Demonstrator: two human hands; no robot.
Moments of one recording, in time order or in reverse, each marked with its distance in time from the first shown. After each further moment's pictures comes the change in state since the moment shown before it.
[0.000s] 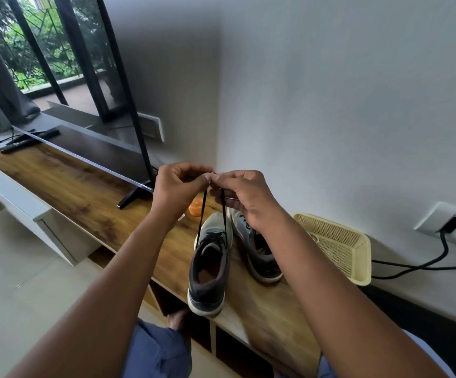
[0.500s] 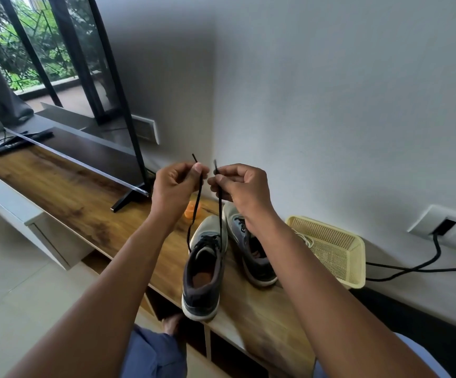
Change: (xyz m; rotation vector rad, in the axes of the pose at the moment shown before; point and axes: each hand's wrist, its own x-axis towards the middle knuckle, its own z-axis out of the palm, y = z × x) left_hand 0.003 -0.001 0.011 -0.011 0.039 0.055; right_hand 0.005 0.003 -0.003 -0.071 0.148 -0.226
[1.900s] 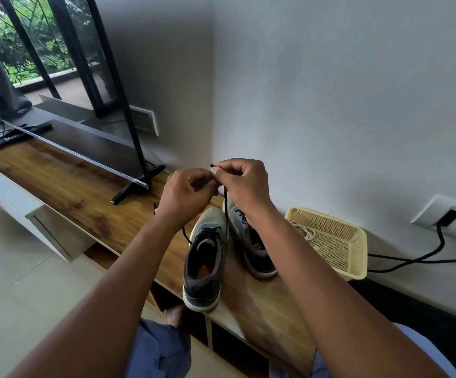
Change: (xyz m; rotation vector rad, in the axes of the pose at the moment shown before) left_hand -0.011 -0.009 0.008 0.325 -0.190 0.125; right_hand 0.003 0.010 0.003 -0.278 0.077 -0.140
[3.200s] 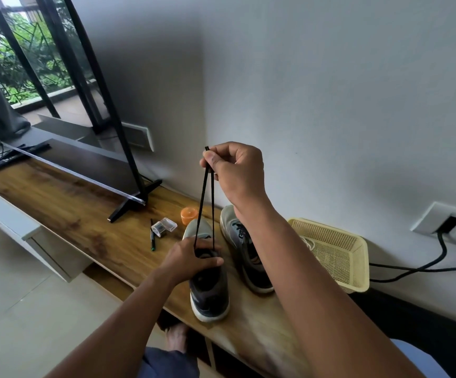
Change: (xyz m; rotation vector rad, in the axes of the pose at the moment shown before) left_hand -0.038 -0.107 0.051 0.119 -0.460 -0.293; right_hand 0.012 -0.052 -0.006 0.089 0.049 -0.057
